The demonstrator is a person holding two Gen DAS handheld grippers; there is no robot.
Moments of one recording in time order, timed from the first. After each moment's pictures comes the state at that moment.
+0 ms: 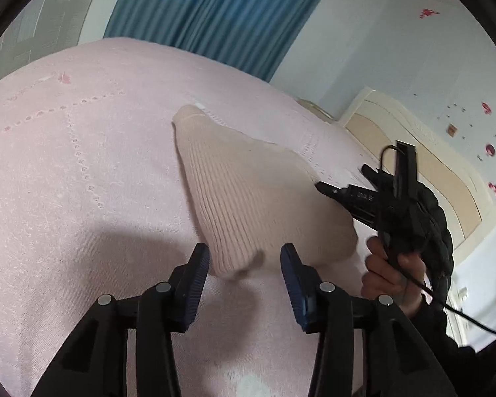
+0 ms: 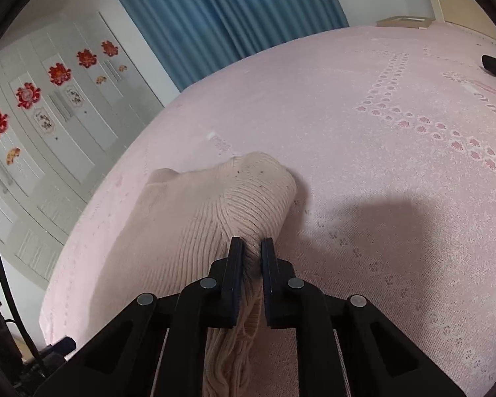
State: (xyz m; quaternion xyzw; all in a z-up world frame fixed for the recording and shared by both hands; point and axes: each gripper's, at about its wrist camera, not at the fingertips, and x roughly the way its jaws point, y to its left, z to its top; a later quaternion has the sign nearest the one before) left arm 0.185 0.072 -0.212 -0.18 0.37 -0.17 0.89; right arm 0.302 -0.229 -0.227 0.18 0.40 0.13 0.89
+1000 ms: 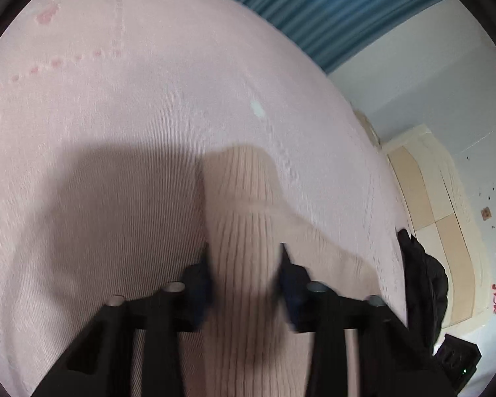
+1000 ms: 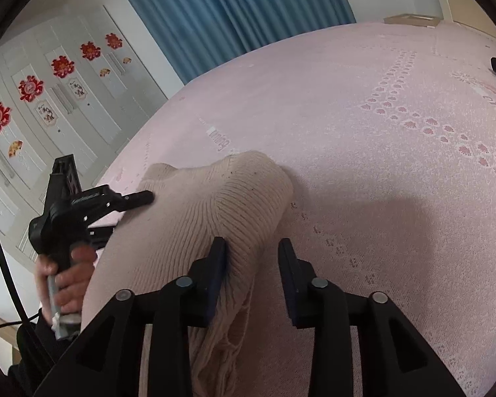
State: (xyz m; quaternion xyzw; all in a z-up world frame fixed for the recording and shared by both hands) left arm 0.406 0.092 -0.252 -0.30 0.45 -0.11 0.83; right arm 0.316 -0.235 -0.235 0.17 0.41 0.15 0.88
